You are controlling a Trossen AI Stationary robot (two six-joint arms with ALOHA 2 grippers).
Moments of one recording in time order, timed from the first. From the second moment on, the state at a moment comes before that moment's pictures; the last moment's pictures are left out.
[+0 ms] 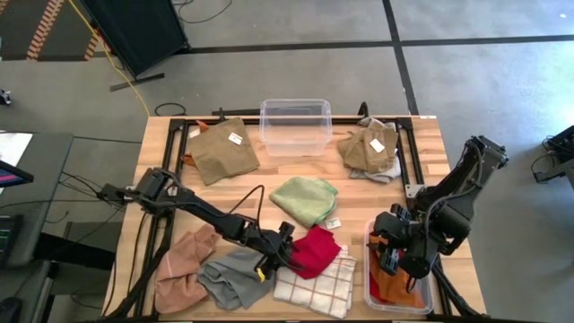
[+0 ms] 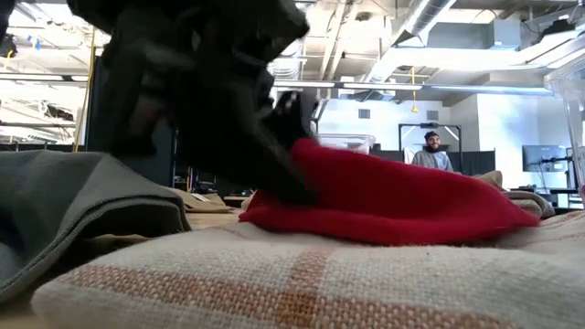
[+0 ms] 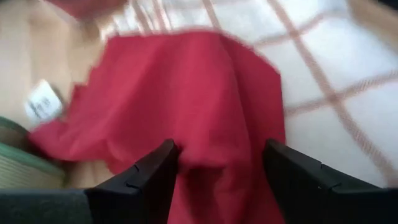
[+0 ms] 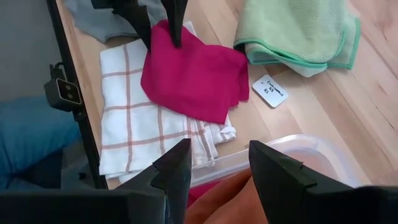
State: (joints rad) left arm -0.36 1.95 1.03 0.31 -0.05 0.24; right arm 0.86 1.28 1.26 -1.14 0.50 1.22
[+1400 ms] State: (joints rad) left arm -0.35 1.83 1.07 0.30 -0.10 0.40; right arm 0.86 1.28 1.26 -1.14 0.50 1.20
